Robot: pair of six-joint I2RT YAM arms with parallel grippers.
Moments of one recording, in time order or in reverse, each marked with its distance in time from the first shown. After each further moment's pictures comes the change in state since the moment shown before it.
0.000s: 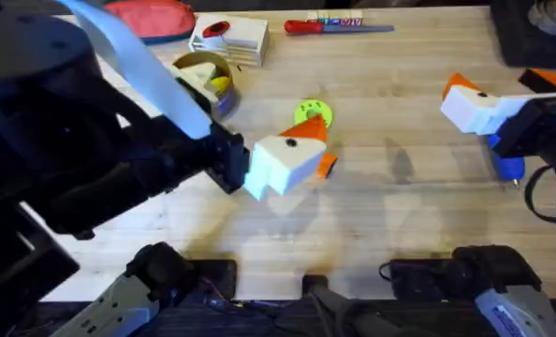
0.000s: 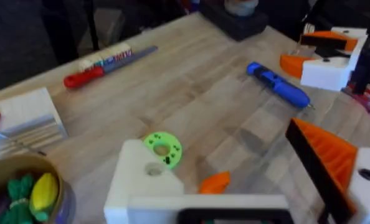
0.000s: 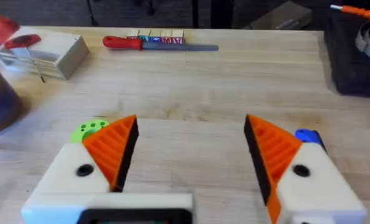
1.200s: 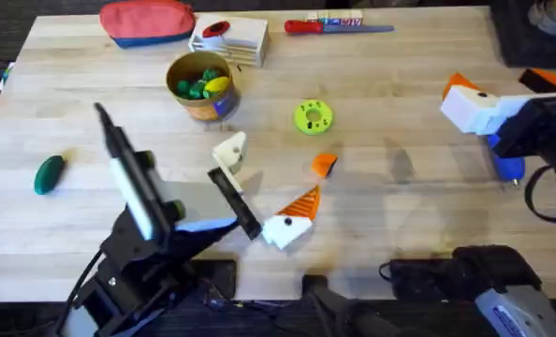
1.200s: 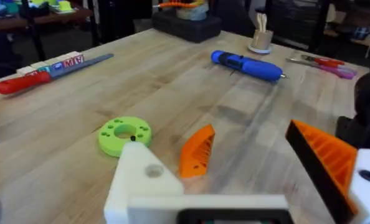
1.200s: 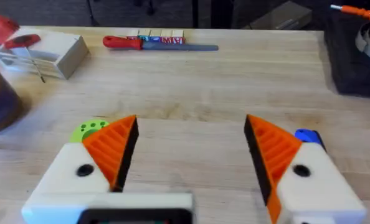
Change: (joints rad) left arm -0.104 -0.618 -0.831 0.585 0.033 0.063; right arm 0.000 0.000 0.000 0.000 0.000 0.000
